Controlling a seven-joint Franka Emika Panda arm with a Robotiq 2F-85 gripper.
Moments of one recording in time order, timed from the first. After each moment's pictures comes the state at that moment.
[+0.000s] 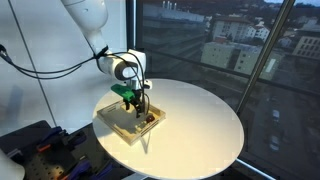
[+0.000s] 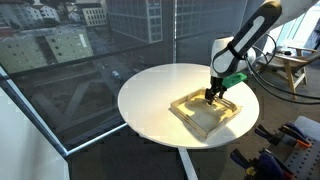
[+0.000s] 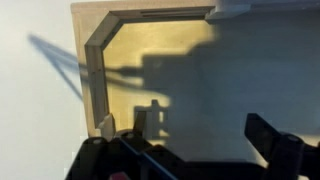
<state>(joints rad) -0.02 0.45 -0.04 -2.25 0.01 2.59 0.01</state>
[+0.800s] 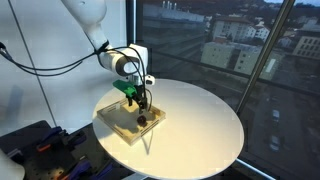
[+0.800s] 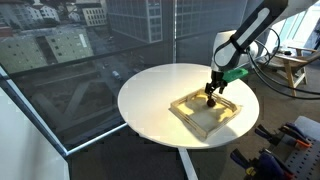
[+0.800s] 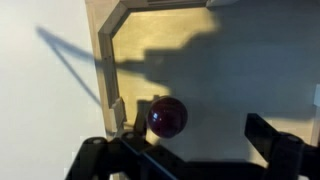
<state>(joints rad) -0.04 0.40 -0.04 -2.25 0.02 2.58 0.01</state>
